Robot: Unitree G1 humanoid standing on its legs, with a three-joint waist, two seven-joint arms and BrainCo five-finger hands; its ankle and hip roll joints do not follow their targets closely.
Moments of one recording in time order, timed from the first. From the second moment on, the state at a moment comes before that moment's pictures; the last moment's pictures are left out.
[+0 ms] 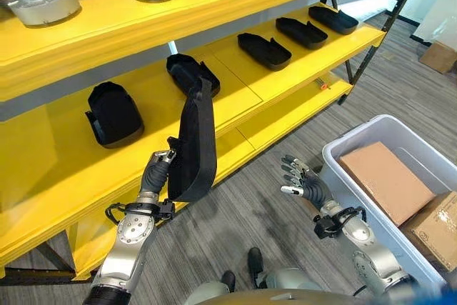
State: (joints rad) left arm 0.14 0.43 -0.05 0.01 -0.25 -0.14 0.13; right arm 0.05 -0.41 0.40 0.08 0.53 -0.08 0.11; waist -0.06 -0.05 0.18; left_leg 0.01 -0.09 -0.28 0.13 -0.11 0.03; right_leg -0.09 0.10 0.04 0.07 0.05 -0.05
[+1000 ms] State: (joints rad) left arm 0.01 0.58 0.03 0.10 -0.15 -0.16 0.22; right arm 0.13 -0.32 0.37 0.11 0.54 -0.09 0.09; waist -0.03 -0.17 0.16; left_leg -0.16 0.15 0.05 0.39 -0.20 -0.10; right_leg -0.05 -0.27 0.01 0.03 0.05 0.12
